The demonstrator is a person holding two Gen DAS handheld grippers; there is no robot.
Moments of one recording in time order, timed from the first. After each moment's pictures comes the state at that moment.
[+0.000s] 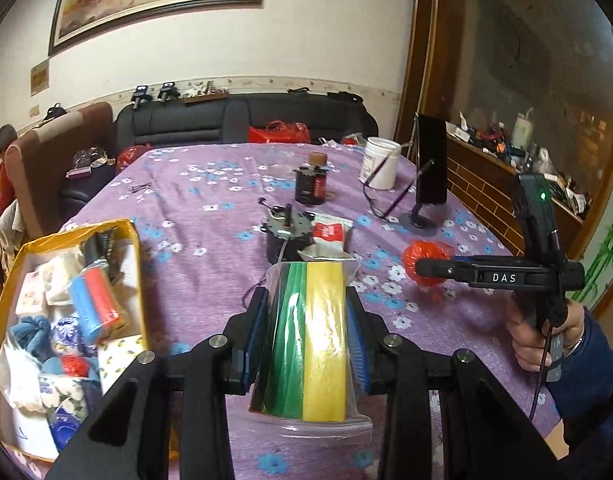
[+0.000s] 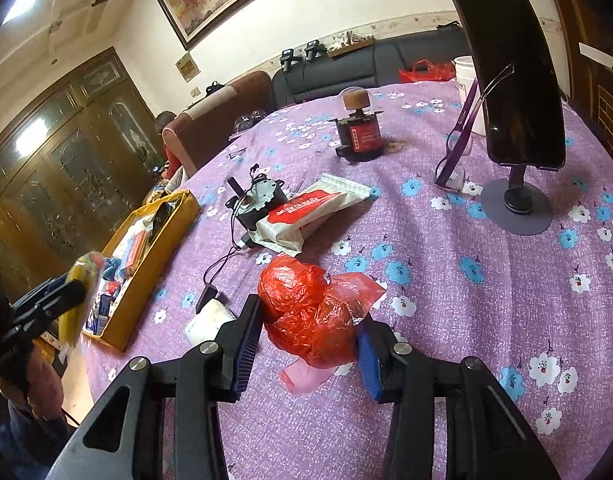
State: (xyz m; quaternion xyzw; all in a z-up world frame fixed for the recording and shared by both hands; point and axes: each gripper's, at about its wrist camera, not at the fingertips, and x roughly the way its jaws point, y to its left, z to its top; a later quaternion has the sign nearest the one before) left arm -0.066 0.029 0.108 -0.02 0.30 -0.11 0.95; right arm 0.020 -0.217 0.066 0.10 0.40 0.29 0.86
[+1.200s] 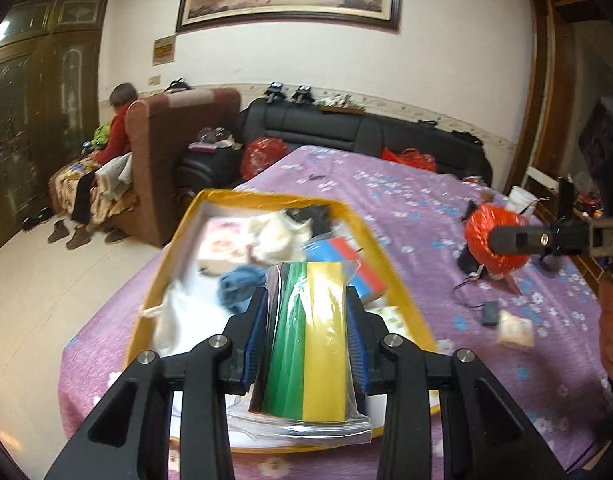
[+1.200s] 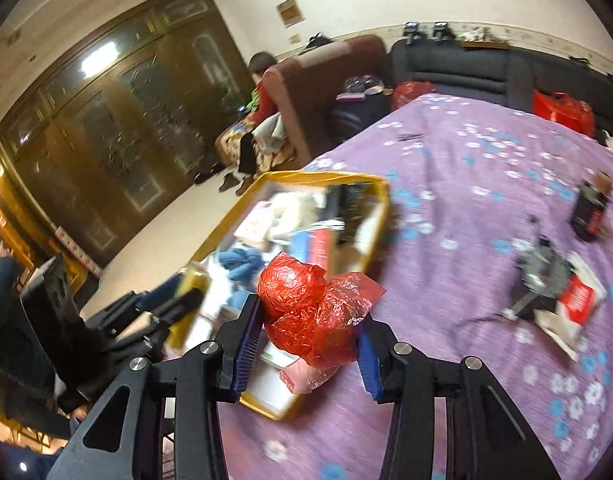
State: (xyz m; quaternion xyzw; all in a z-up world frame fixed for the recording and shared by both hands) left arm -0.121 0.224 0.087 -0.08 0.27 0.09 0.95; right arm -0.008 0.055 0.145 0.00 0.42 0.44 0.80
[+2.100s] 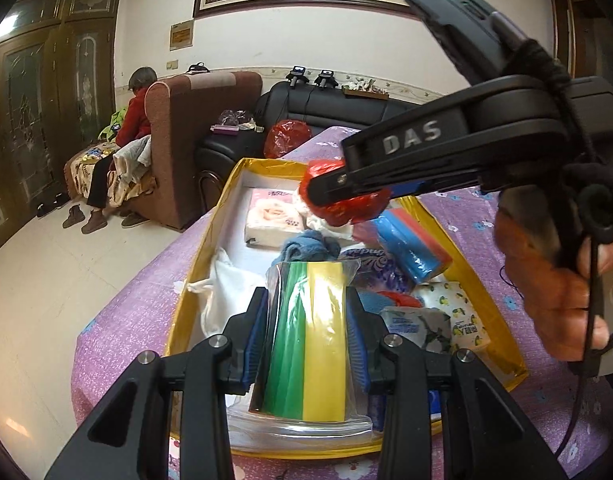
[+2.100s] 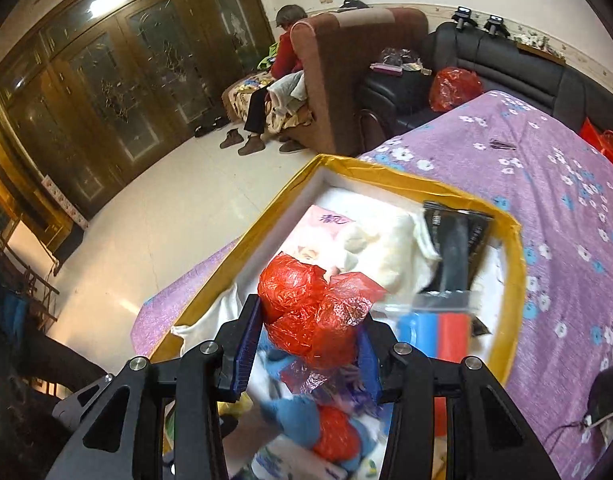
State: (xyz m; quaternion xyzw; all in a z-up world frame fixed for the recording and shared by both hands) left arm -0.123 0.261 0.056 -0.09 0.29 0.12 0.94; right arm 0.018 0.237 0.105 -0.10 0.44 0.45 0.77
